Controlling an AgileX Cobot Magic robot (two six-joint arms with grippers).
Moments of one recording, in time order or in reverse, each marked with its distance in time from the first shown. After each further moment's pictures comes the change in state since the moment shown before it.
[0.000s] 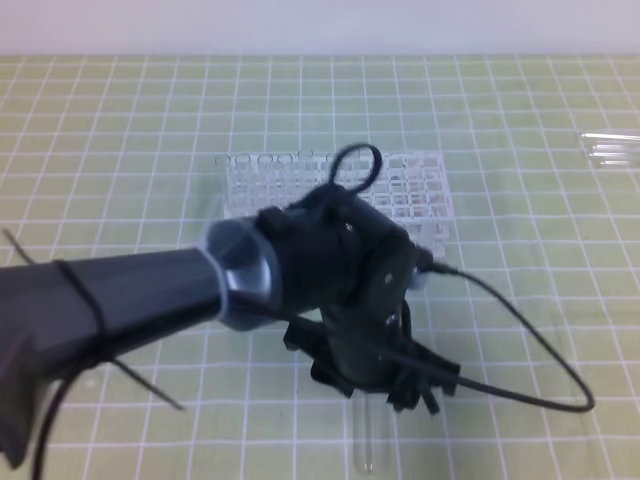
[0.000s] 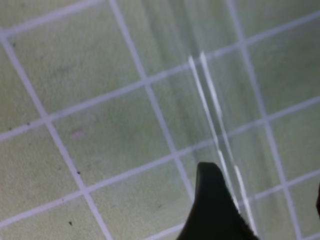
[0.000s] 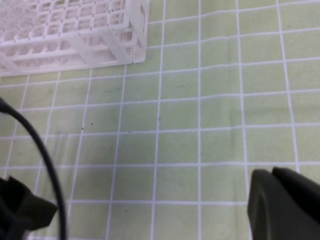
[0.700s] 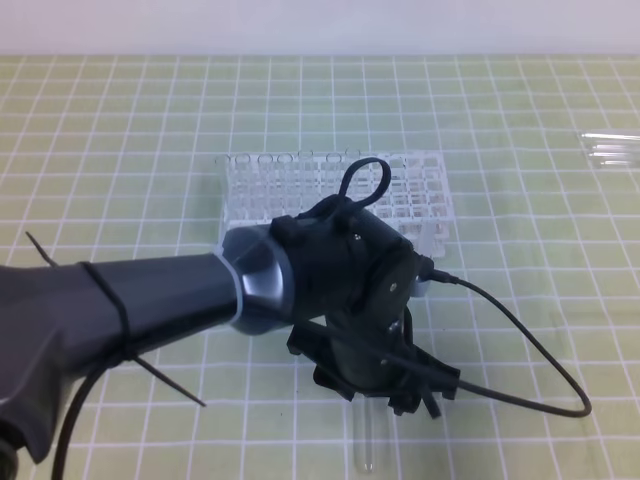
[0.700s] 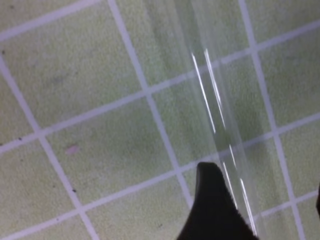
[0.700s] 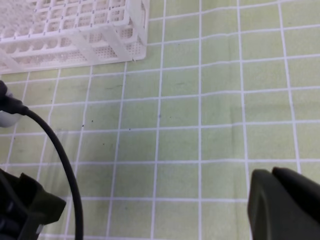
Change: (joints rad) left arm 0.000 0.056 -0.001 0.008 -0.014 -0.004; right arm 0.000 0.000 0.000 0.000 0.006 0.000
